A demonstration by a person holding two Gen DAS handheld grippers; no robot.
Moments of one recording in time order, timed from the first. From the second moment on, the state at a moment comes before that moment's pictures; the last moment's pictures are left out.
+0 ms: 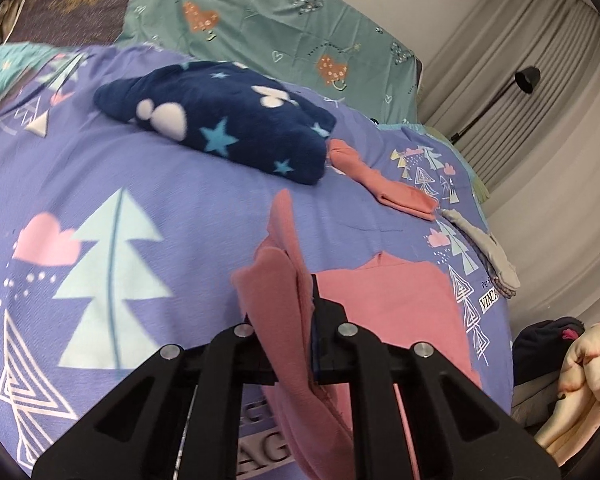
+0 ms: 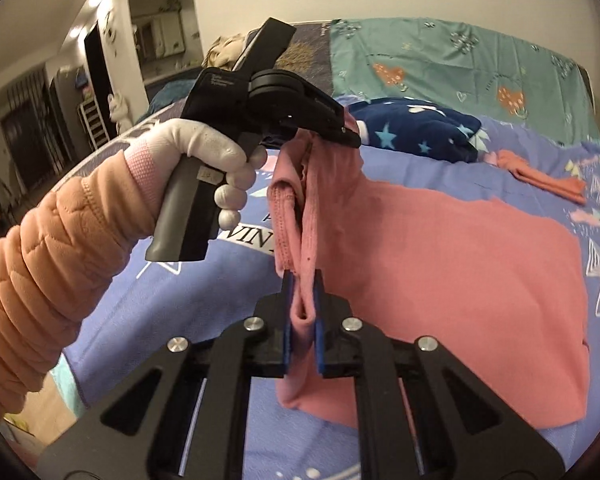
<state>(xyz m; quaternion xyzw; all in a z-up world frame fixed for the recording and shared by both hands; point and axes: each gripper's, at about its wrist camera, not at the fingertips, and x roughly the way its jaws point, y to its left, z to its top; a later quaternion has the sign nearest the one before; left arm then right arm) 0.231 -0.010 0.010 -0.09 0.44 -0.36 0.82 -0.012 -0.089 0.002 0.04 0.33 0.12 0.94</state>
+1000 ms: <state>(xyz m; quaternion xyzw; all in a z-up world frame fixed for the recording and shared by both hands) 0.155 -0.308 -0.016 0.10 0.47 -0.37 0.79 -0.106 -0.334 -0.053 0.28 0.33 0.03 0.90</state>
